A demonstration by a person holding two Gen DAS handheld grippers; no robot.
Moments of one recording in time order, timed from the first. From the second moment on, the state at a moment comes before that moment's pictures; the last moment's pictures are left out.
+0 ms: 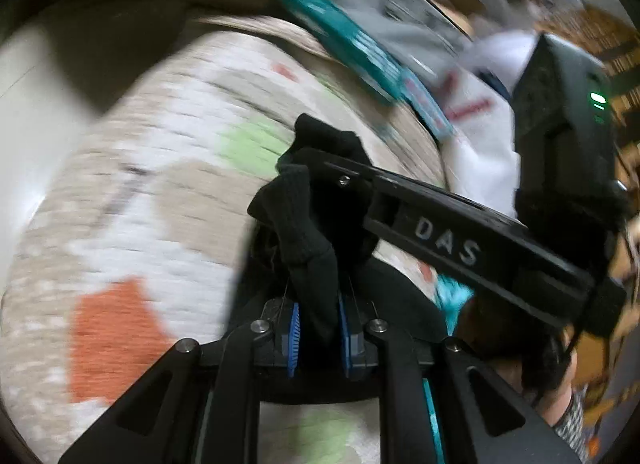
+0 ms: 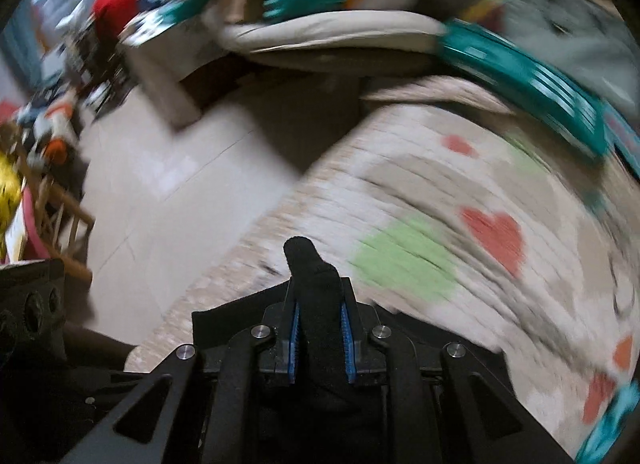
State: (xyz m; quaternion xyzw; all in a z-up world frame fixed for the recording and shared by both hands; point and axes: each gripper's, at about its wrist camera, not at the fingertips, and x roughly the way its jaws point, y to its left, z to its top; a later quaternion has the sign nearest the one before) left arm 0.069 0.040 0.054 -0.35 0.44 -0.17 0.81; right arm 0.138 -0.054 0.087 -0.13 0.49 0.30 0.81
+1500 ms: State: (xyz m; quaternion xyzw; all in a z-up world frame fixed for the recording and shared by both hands) left arm 0.066 -0.013 0.019 -0.18 0.52 -0.17 0.82; right arm 0.178 -0.110 0.014 -0.09 0.61 0.16 0.77
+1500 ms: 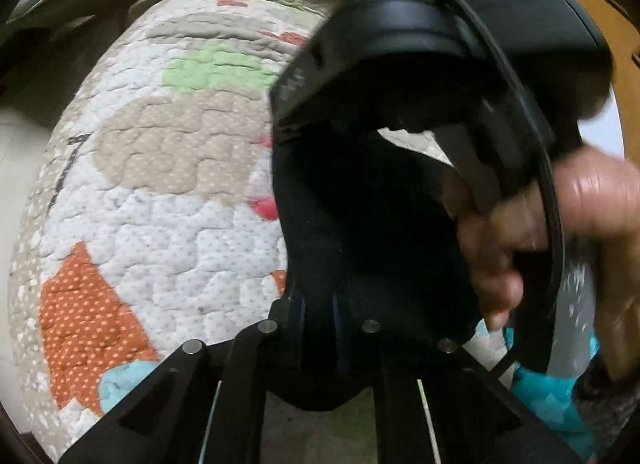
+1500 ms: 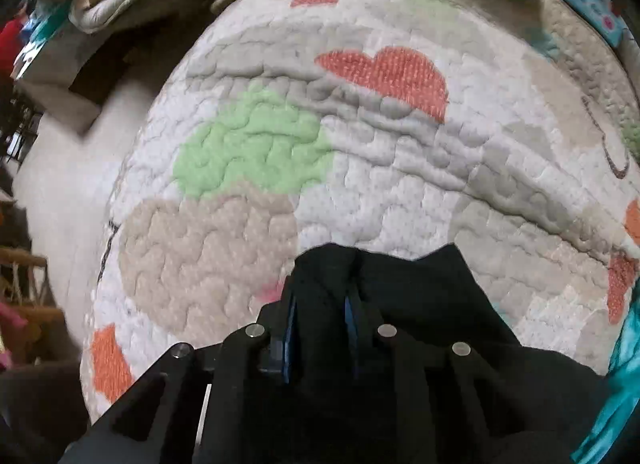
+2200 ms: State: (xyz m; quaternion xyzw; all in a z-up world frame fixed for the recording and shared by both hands) left arm 0.037 0.137 0.023 -0.28 0.53 -0.04 0.80; right arm 0.171 -0.060 0.080 0.03 0.53 0.23 0.82
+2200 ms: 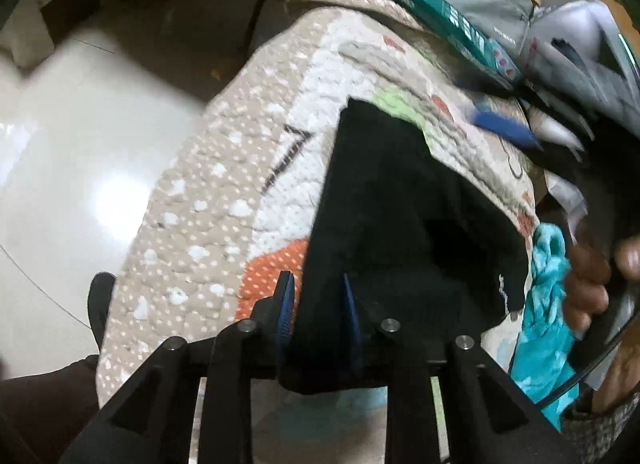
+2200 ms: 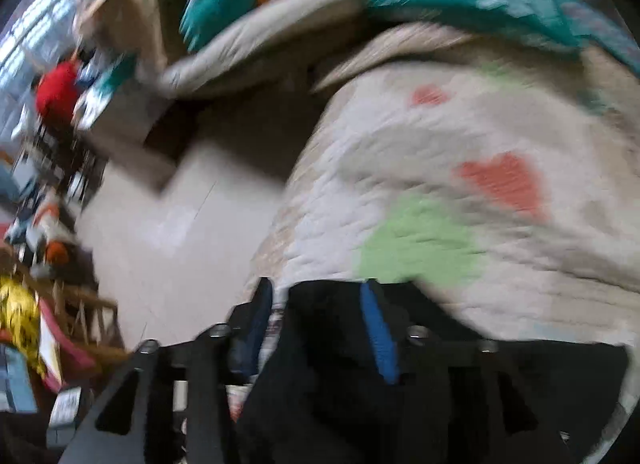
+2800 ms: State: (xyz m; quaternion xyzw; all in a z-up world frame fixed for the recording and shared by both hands) left arm 0.041 0.140 0.030 -0.29 0.50 -0.01 0.81; right arm 0.097 -0.150 0.010 0.10 0.59 0.19 0.78
